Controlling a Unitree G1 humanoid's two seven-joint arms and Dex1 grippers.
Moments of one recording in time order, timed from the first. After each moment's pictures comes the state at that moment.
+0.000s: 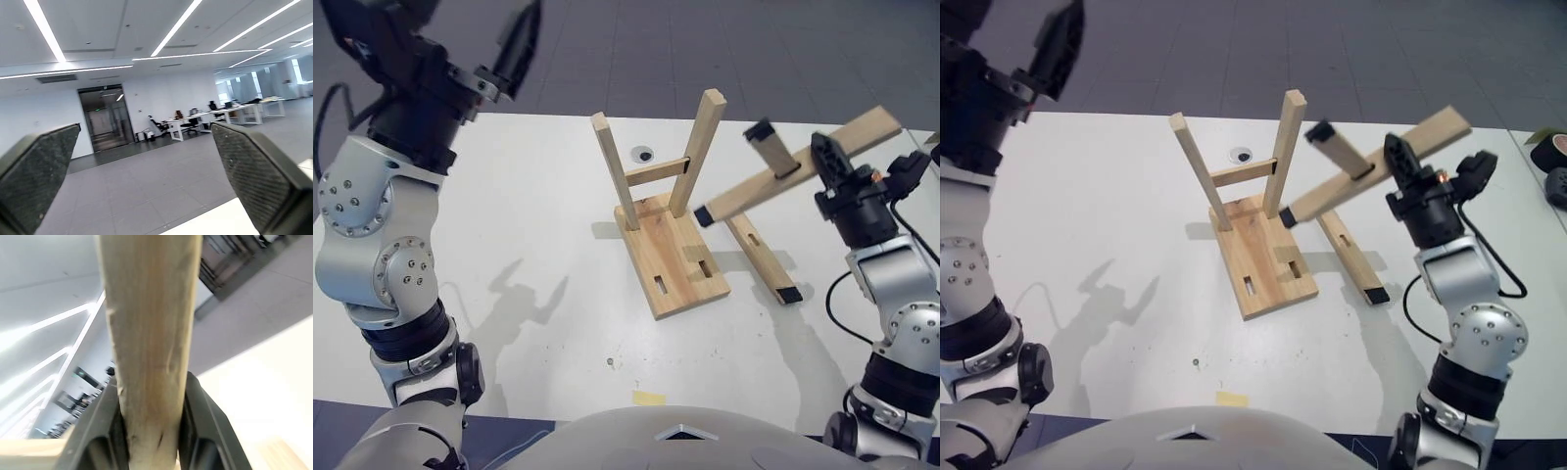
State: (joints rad) left arm -0.43 0.43 0.32 -0.56 -0.49 0.51 -0.26; right arm -0.01 -0.39 -0.45 -0.36 1.38 0.65 -0.02
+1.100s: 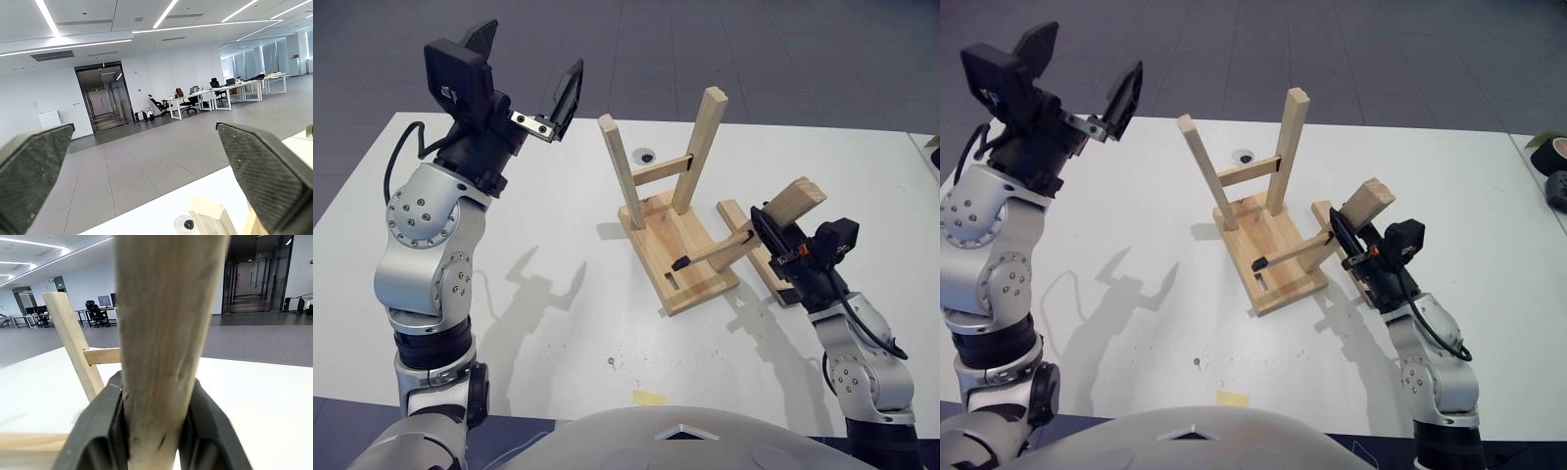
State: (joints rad) left arm -0.37 0.40 0.12 -0.57 -0.39 0.49 -0.24; right arm 0.26 -0.40 -0.12 -0.38 0.61 0.13 0.43
